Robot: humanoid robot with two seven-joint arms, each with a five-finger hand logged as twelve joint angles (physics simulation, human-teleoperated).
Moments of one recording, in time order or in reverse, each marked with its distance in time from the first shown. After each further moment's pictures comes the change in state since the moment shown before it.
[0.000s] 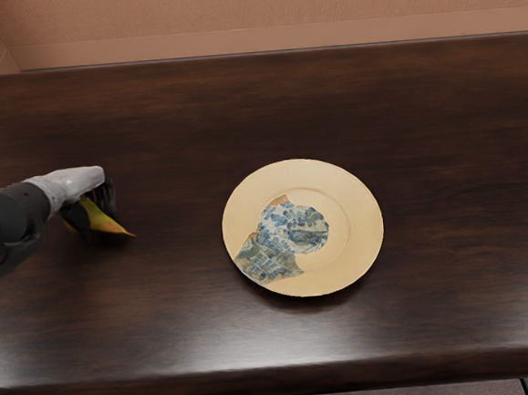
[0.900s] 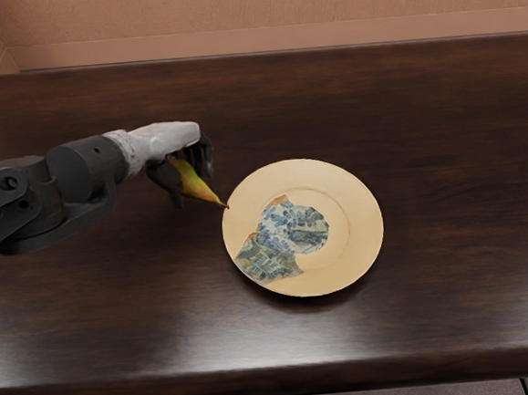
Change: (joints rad) left arm -0.123 -0.192 -0.115 -0.113 -0.066 -0.076 0.000; right arm -0.003 0.000 -0.001 0.000 0.001 0.001 0.000
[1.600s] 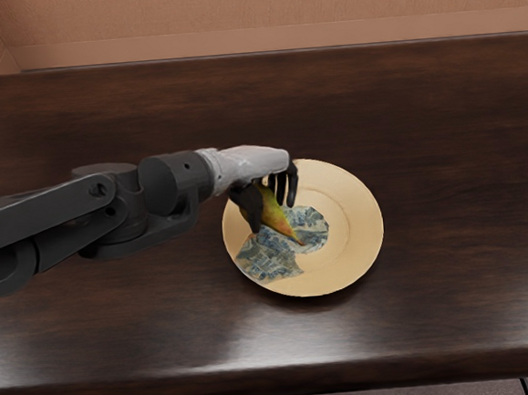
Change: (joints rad) left arm -0.027 -0.238 0.014 0.054 0.009 -0.088 0.000; right arm 0.000 0.000 0.000 0.000 0.000 0.000 0.000
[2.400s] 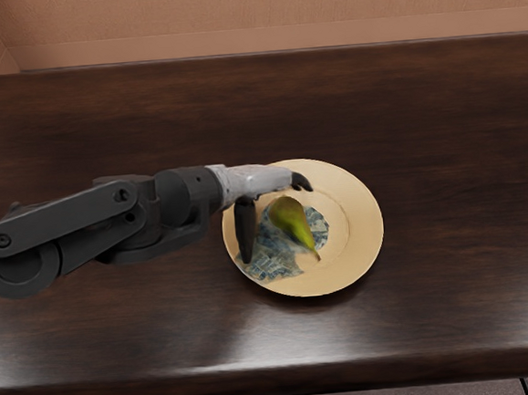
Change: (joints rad) left arm 0.020 -0.042 0.030 0.066 -0.051 0.001 -0.001; right arm 0.000 0.000 0.000 0.000 0.000 0.000 0.000
